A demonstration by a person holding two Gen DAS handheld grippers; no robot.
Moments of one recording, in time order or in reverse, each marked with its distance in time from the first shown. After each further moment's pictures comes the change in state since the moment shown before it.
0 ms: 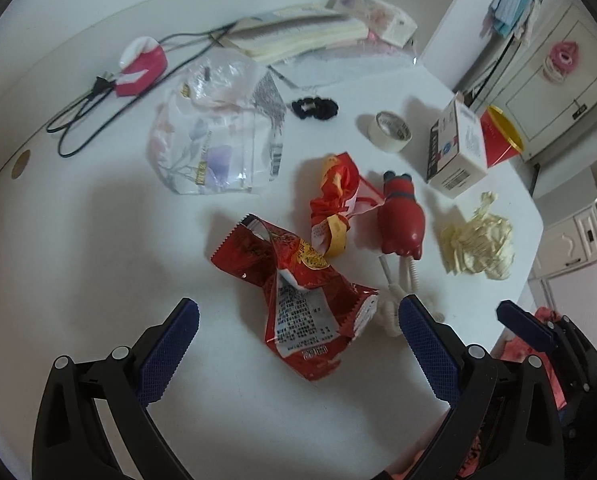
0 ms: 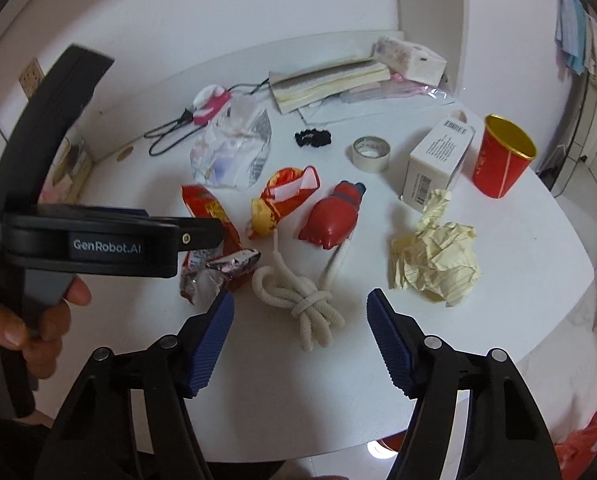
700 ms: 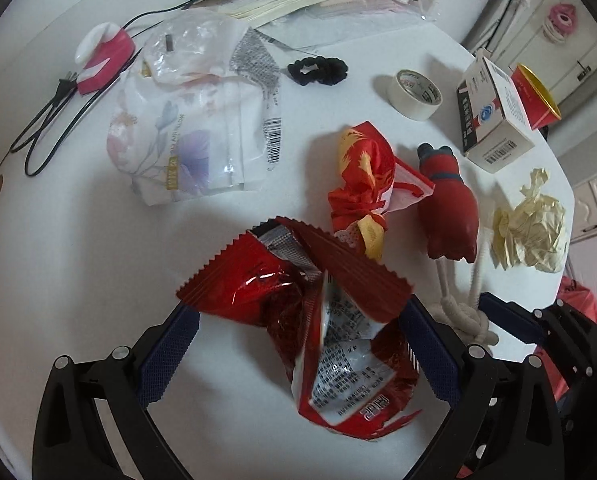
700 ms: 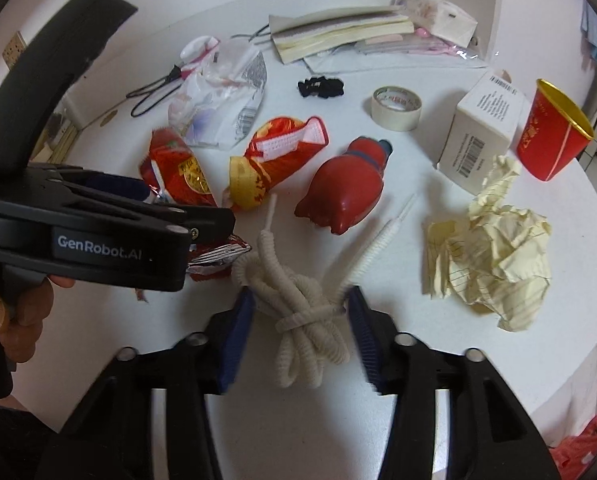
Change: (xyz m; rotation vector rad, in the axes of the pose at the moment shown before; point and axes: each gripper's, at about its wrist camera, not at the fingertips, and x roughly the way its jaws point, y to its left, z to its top) left arm 0.054 0.001 0.016 0.096 0.084 0.053; right arm 0.067 -0.005 0.009 -0.037 0.105 0.001
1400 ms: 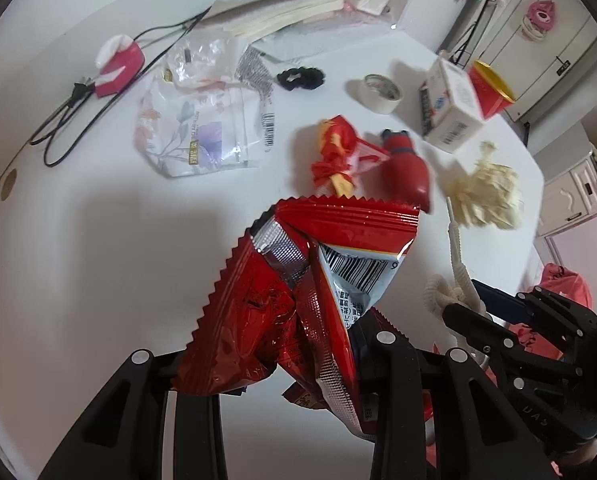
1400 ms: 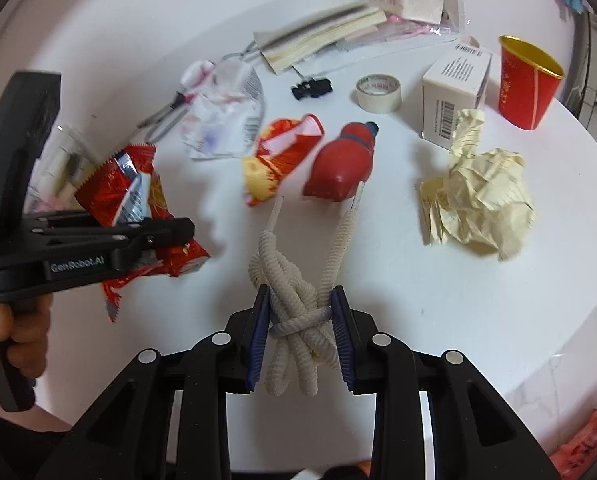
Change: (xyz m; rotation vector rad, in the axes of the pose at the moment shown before) left arm -0.045 0.019 -0.042 0.034 -0.039 -0.058; right arm -0.044 -0.005 -0.029 0.169 -0.067 0.135
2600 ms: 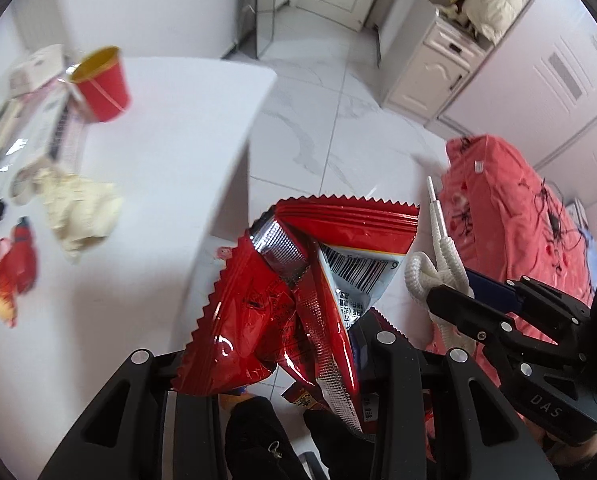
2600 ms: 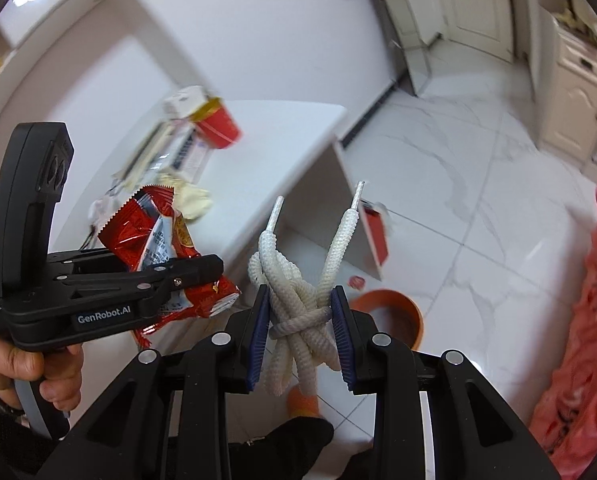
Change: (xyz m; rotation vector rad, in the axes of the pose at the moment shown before) left arm 0.020 -0.317 -0.043 0.546 0.065 -0.226; right arm -0.164 -0.191 -0.199 0.487 -0.257 -0.276
